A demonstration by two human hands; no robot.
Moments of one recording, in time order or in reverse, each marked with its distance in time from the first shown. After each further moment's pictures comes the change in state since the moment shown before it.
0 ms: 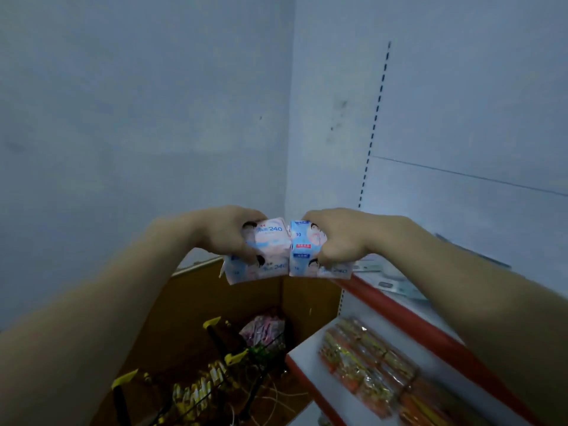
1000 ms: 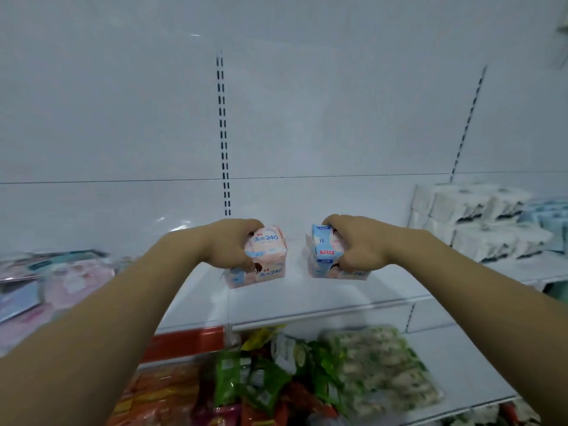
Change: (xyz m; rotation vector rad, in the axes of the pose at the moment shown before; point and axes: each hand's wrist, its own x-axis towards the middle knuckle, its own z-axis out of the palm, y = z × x) left_hand 0.015 0.582 0.173 0.107 -0.194 1.025; right_hand -0.639 0.154 0.040 0.067 0.171 1.194
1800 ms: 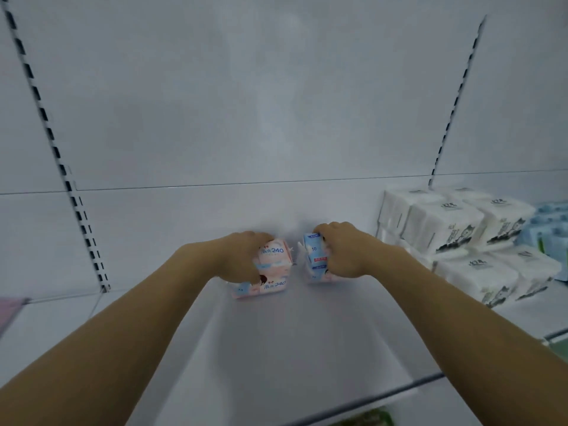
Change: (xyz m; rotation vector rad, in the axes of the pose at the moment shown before) left_hand 0.284 0.065 0.073 -0.015 -0.098 0.032; right_hand 0.151 0.228 0.040 -0.062 -0.006 0.117
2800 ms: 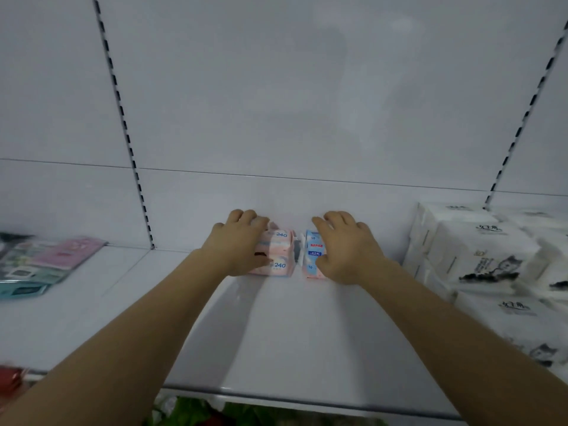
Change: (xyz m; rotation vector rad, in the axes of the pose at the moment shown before) left_hand -0.033 0.047 0.022 0.296 0.367 -0.379; right_hand 0.008 0.022 0.015 -0.109 0.277 -0.329
